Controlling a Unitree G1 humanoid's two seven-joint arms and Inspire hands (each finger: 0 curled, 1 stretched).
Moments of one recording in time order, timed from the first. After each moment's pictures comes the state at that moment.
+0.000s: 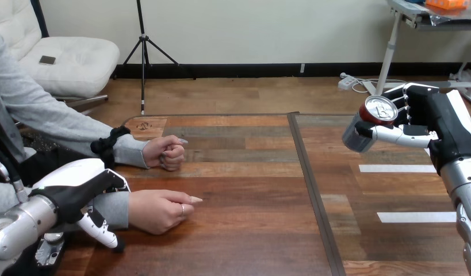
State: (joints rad) left arm -0.33 0.77 -0.22 0.64 0.57 -0.42 -0.26; right arm -0.56 -0.48 -0.12 1.03 -0.05 -0.59 0.10
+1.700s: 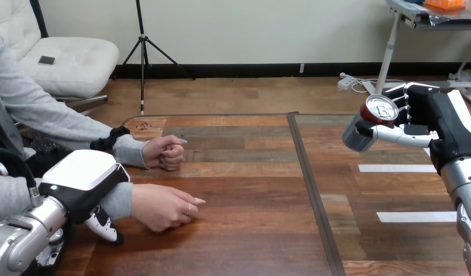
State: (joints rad) left arm -0.34 0.77 -0.30 0.66 0.83 -0.45 0.06; right arm -0.56 -0.48 -0.12 1.03 -0.04 -0.59 0.11
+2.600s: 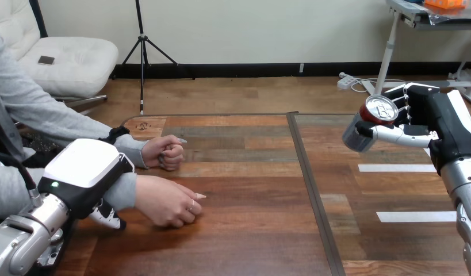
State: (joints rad) left arm -0.33 0.77 -0.31 0.66 0.90 -0.48 0.26; right arm -0.56 -0.48 -0.12 1.03 -0.05 -0.59 0.10
